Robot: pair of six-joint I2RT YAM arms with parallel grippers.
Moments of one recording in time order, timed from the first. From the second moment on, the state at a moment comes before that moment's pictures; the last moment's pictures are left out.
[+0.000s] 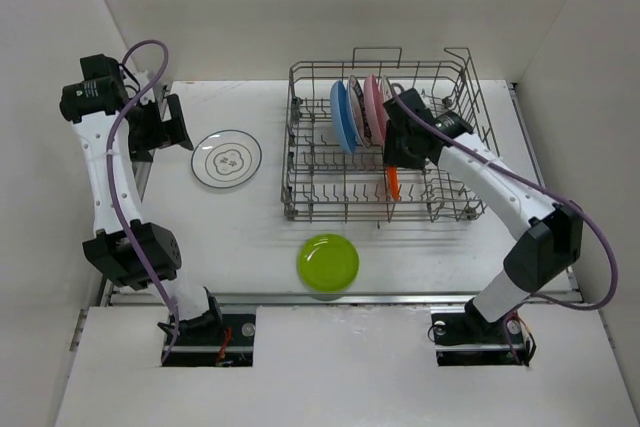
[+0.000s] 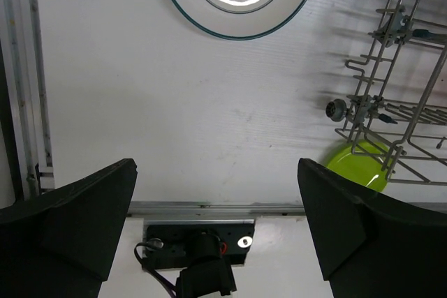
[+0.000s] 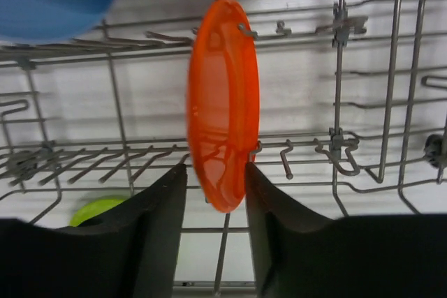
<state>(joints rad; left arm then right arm) 0.32 1.62 1.95 -1.45 0.26 0.05 0.54 1.60 1.57 -0.95 0.30 0.57</state>
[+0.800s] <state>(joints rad) 0.32 1.62 1.87 -1.42 0.23 0.06 0.53 1.61 1.64 -0.90 0.20 0.46</state>
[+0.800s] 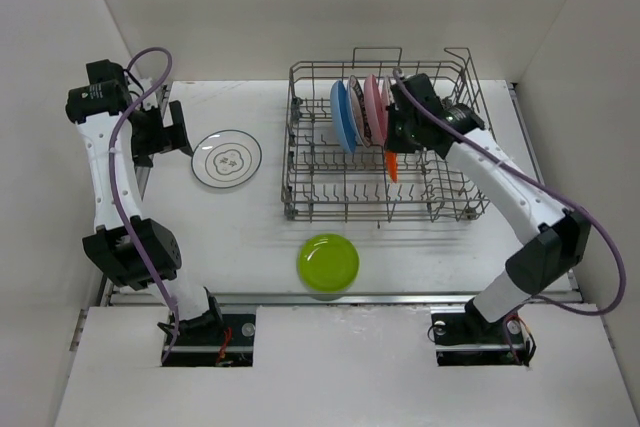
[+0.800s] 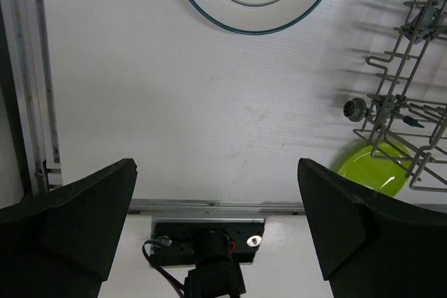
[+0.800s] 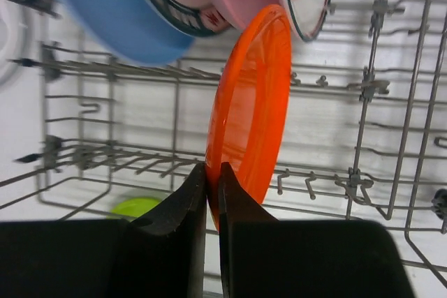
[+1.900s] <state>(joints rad) 0.32 1.68 2.00 -1.44 0.24 0.06 1.15 1.15 1.45 -0.89 0.07 0.46</state>
